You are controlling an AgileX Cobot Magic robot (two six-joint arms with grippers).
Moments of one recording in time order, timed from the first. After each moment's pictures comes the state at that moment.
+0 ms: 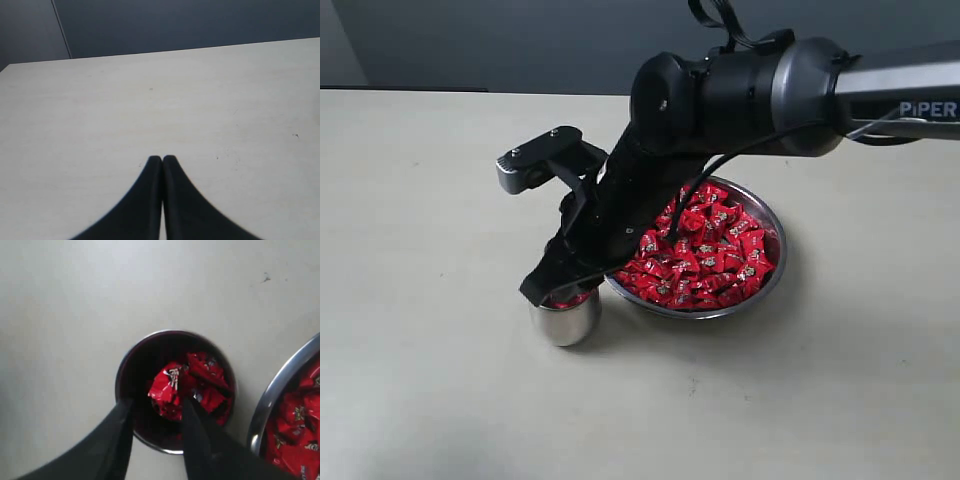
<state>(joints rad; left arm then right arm) 0.11 0.00 0.00 0.03 0.34 0.03 0.91 1.94 -1.35 0.47 0.75 -0.50</state>
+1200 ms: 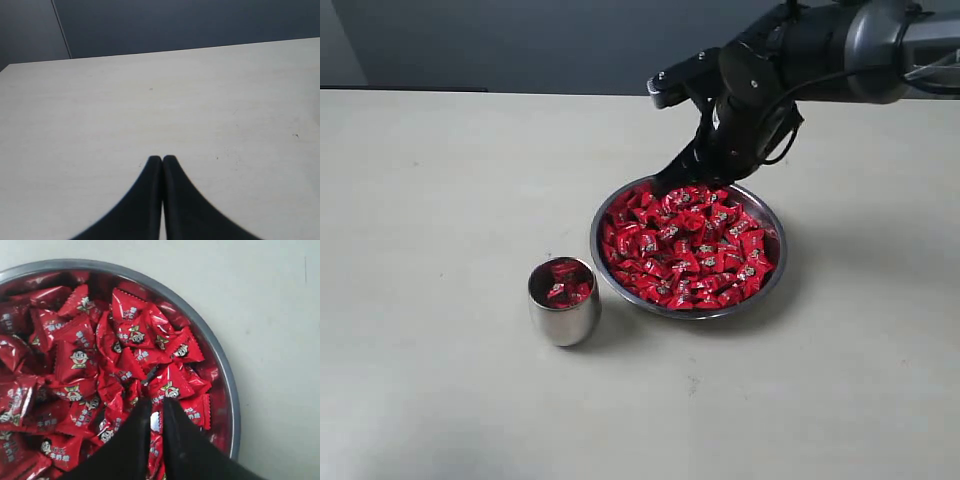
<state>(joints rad) 0.11 0.00 0.00 0.03 0.34 0.03 0.68 1.95 -1.38 -0.27 0.69 0.18</state>
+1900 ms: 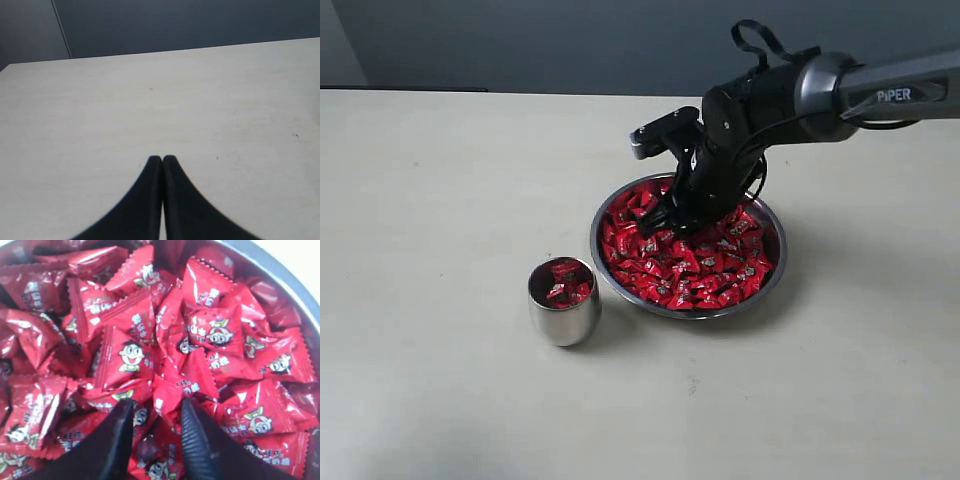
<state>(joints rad) 0.11 0.00 0.00 0.03 0.34 0.03 0.67 2.10 -1.38 -0.05 0.59 -0.05</state>
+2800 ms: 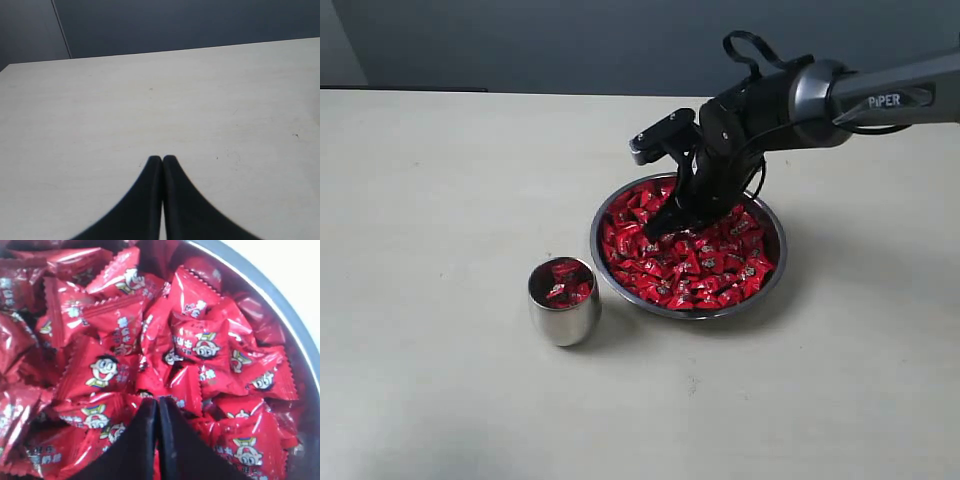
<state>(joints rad) 0.11 0.00 0.00 0.03 0.34 0.03 0.67 2.12 -1.38 -0.15 0.56 -0.05</state>
